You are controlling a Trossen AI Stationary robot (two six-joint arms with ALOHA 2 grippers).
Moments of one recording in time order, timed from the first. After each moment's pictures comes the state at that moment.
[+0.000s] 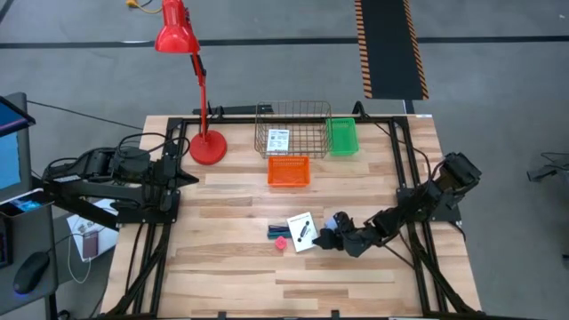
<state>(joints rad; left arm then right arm) 0.00 0.39 0.78 -0.91 -0.07 0.00 0.56 1.67 0.56 0.39 0.42 1.78</state>
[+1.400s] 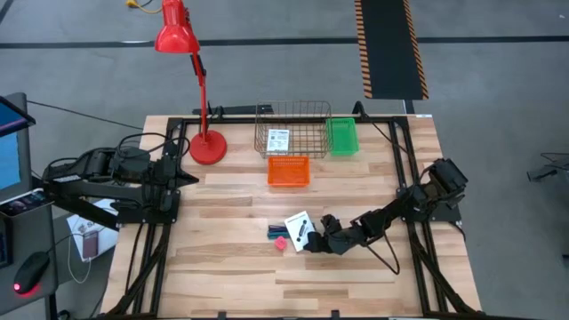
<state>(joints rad) 0.00 0.39 0.78 -0.91 -0.07 0.00 0.50 1.83 0.66 0.38 0.22 1.77</state>
